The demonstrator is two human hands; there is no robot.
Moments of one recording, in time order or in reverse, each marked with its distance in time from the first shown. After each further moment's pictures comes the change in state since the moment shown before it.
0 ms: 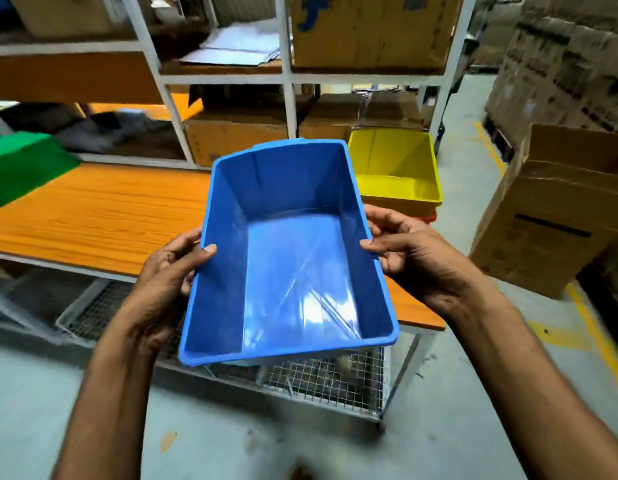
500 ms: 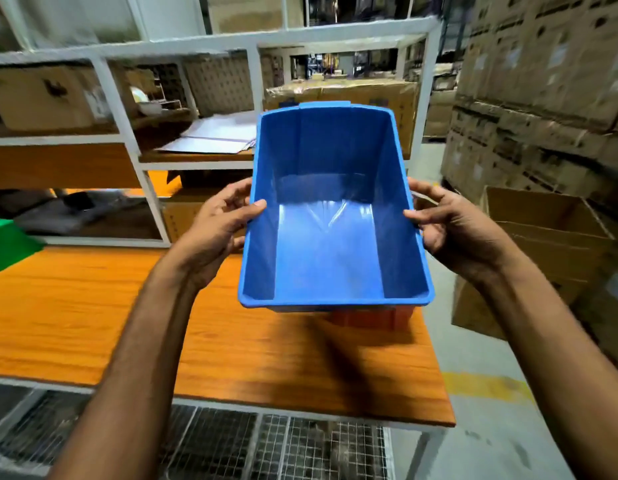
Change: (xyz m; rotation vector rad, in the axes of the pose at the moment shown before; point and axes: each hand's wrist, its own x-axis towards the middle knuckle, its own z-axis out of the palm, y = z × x) left_hand 0.163 0.109 0.089 0.149 -0.303 0.264; right_hand 0.069 -0.135 -0.030 -0.039 0.067 -0.318
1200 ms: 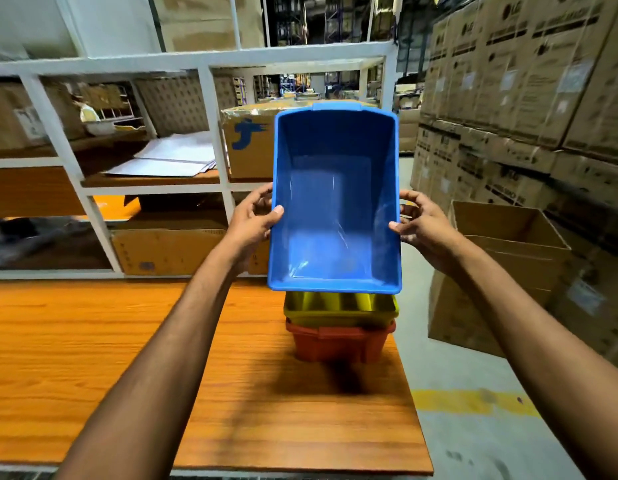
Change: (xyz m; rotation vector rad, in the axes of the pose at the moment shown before) left_hand 0.157 -0.052 0.076 0.027 0.010 0.076; right_hand 0.112 -0.002 -0.110 -0.433 0.257 -0.108
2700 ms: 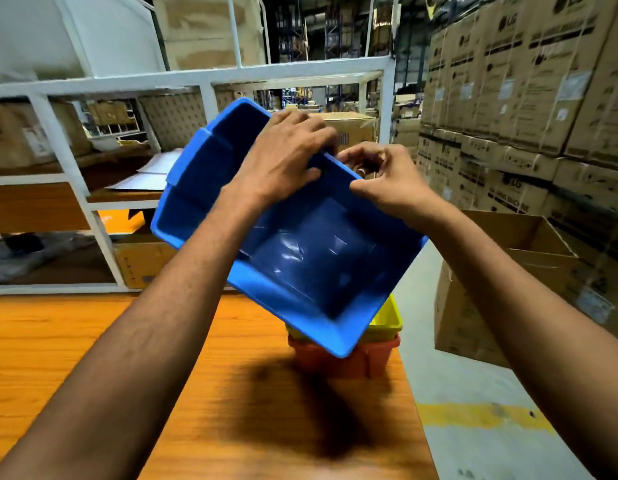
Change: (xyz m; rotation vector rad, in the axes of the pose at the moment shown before) left_hand 0.028 0.133 0.048 1.516 -0.057 0.997; right_hand 0.009 -0.091 0.062 -0.405 -0.062 -0.523
